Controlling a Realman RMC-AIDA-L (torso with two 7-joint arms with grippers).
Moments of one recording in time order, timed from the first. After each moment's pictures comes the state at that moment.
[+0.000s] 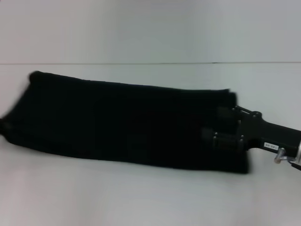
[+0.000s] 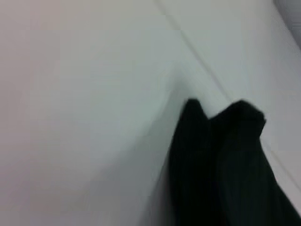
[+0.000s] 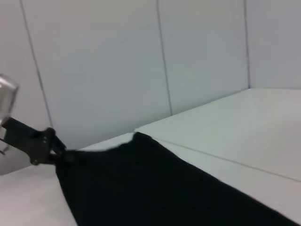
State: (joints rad) left arm -0.51 -1.84 0.42 0.49 2.28 1.16 -2.51; right arm 0.57 2.07 -0.54 -0.38 -1.92 -1.39 1.07
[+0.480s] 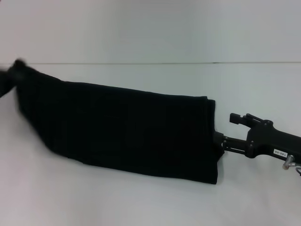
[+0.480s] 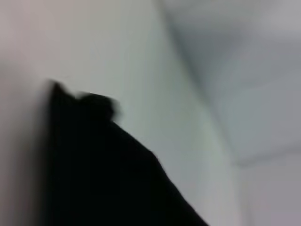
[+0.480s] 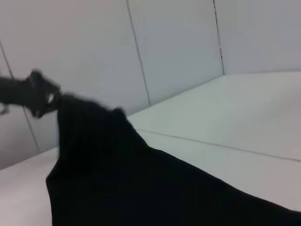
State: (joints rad) left arm -0.59 -1.85 0.30 0.51 2.12 1.33 -2.46; right arm 0.52 2.08 -0.53 -0.39 -1.92 -1.36 1.11
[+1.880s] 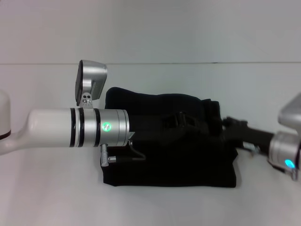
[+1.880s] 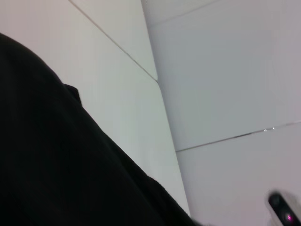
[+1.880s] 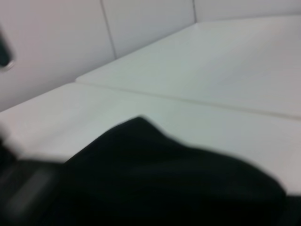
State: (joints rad) left arm -0.85 -2.16 0.69 0.34 2.01 1.34 -2.32; right arm 0.65 2.10 -0.61 -0.27 -1.92 -1.04 1.15
